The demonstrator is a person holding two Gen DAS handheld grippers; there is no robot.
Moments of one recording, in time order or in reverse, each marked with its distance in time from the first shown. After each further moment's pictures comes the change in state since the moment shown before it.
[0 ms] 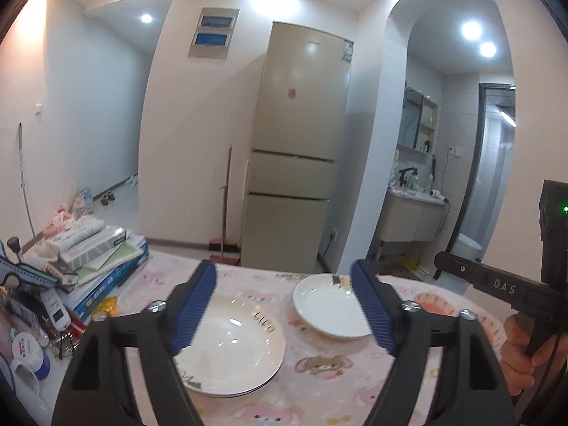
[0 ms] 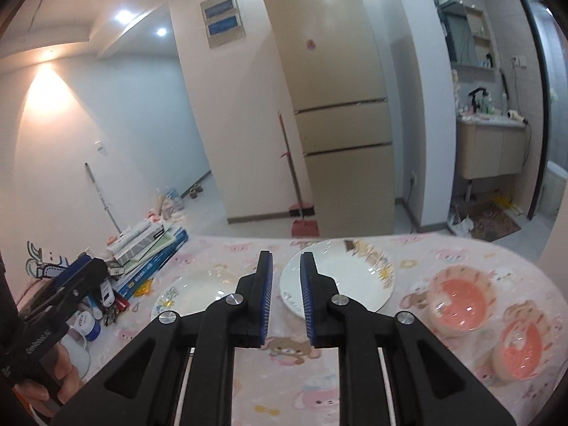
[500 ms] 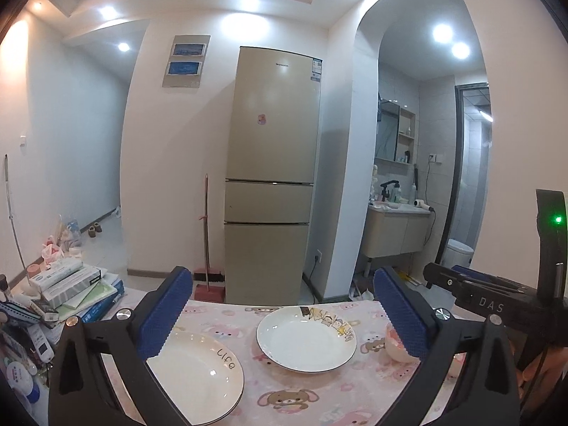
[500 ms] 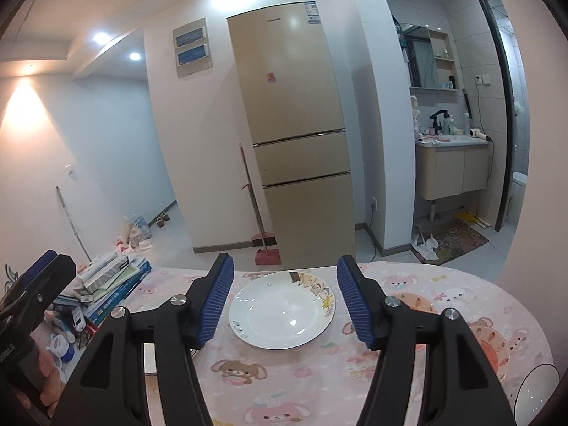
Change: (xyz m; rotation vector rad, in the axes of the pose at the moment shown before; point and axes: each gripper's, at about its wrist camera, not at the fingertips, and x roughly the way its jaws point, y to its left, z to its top) left arm 0.009 -0.065 0.029 0.074 -0.080 -0.050; right arm -0.019 -0.047 0.024 0.041 -0.093 -0.133
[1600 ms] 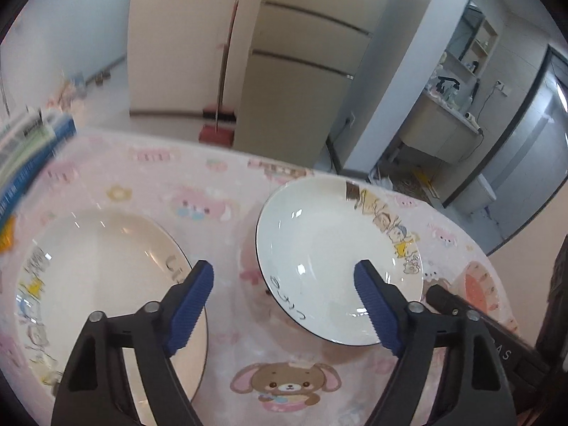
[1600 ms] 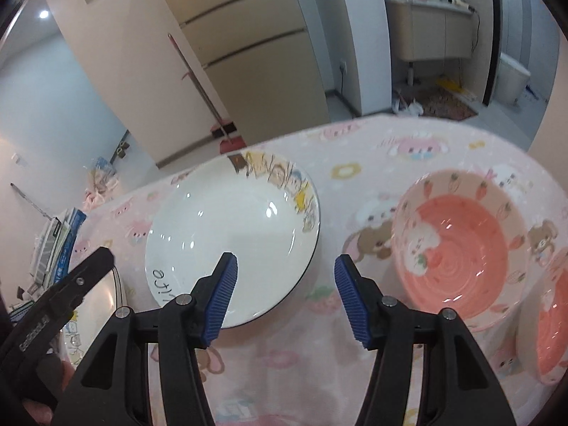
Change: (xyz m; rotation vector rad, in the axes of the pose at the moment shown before) left arm 0.240 0.044 -0.120 -0.269 0.676 0.065; right arm 0.189 -0.055 -0.088 0.232 0.559 -0.087
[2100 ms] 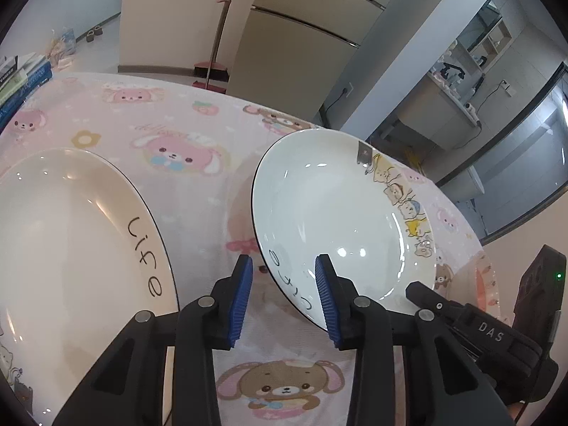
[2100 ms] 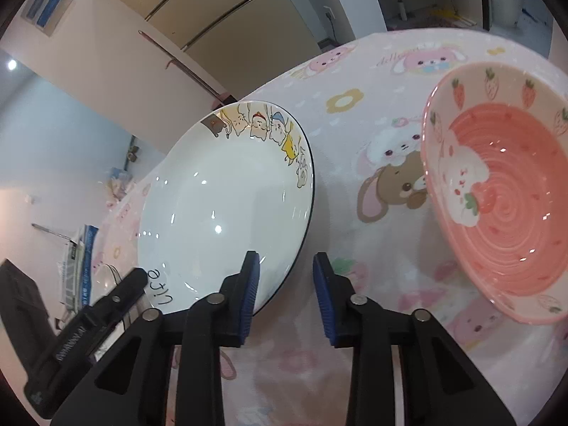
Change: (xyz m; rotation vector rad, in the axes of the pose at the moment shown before) left arm 0.049 0.013 -0.010 -0.061 0.132 -0.062; right arm 0.044 -0.033 -0.007 0.199 0.122 0.130
